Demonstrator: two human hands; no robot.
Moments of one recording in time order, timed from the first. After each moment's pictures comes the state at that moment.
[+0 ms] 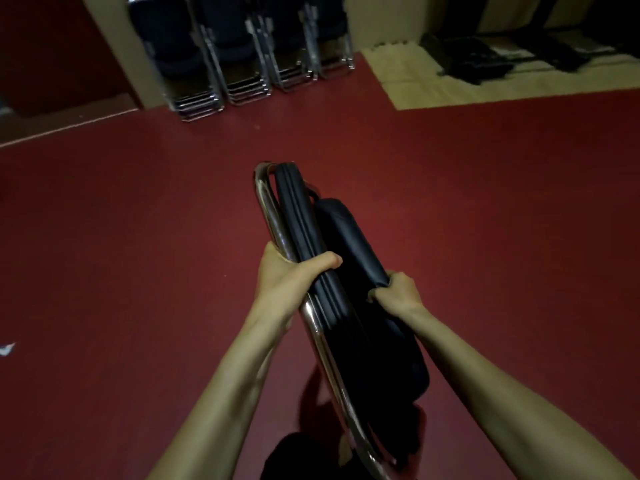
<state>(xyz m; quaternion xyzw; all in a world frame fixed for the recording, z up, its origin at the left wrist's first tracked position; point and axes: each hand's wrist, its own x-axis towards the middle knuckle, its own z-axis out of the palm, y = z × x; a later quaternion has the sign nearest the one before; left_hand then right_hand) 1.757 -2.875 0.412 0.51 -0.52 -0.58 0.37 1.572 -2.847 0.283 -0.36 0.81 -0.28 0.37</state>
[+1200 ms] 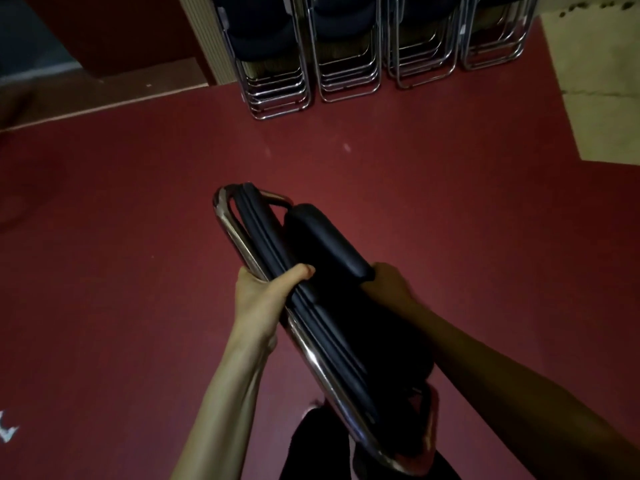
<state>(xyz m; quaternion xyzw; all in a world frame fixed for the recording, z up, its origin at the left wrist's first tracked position) 1.650 -3.833 0.366 0.66 -0.31 -0.51 0.46 1.473 -3.879 0.238 -0.54 0.70 -0.11 0.45</state>
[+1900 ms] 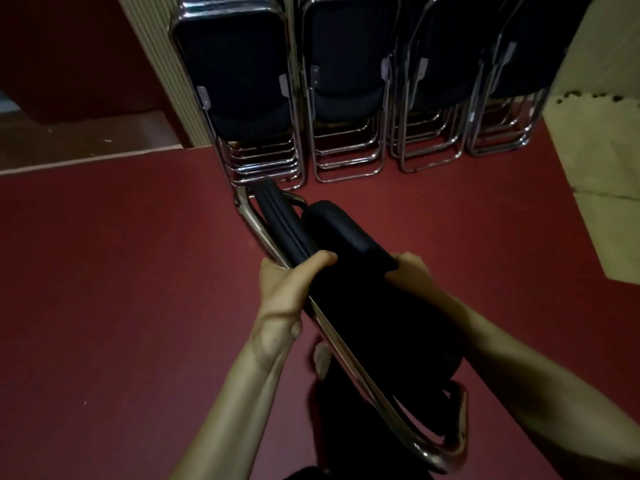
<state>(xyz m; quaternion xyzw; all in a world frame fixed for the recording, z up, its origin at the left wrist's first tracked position) 1.653 -4.445 0.355 0.59 -0.29 -0.56 0.49 1.450 -4.490 0.261 -0.56 0.72 -0.13 0.38</state>
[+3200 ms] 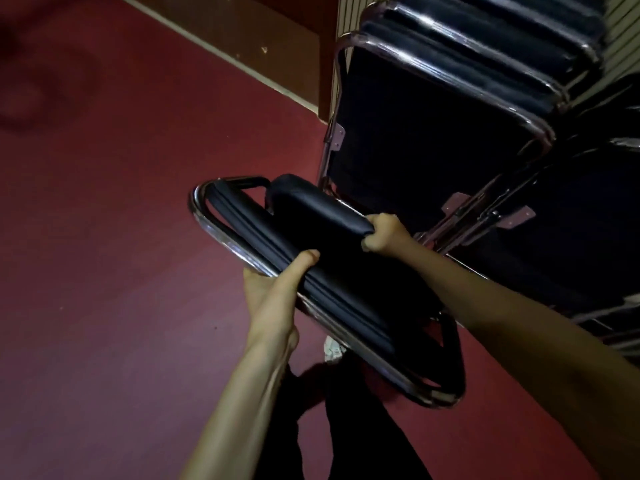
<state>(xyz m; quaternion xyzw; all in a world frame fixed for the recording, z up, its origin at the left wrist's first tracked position) 1.768 -5.099 0.291 0.67 0.10 -0.31 0.66 1.714 -5.303 0.194 -0.83 0.39 0.15 0.36</state>
